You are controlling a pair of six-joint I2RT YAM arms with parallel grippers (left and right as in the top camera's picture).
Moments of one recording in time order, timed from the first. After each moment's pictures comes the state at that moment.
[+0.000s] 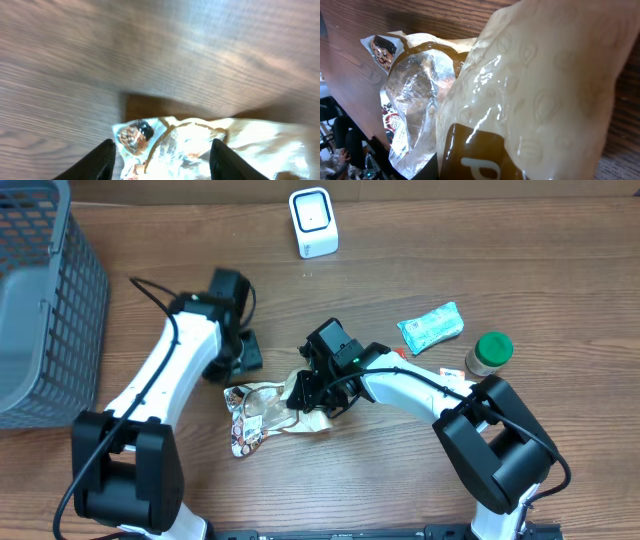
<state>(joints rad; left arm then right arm) -0.20 1.76 1.32 -1.06 -0.02 -0.51 0.69 1.94 1.16 -0.41 -0.54 0.65</state>
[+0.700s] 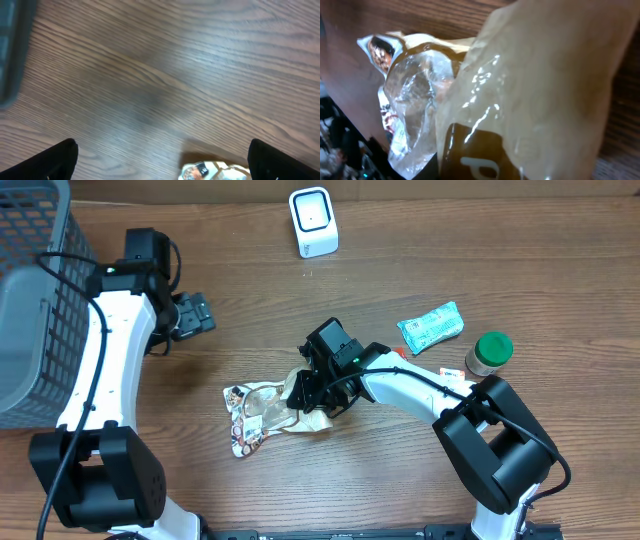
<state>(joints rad) 0.06 1.76 1.53 -1.13 -0.10 -0.37 0.69 1.94 1.16 -0.40 -0.54 0.64</state>
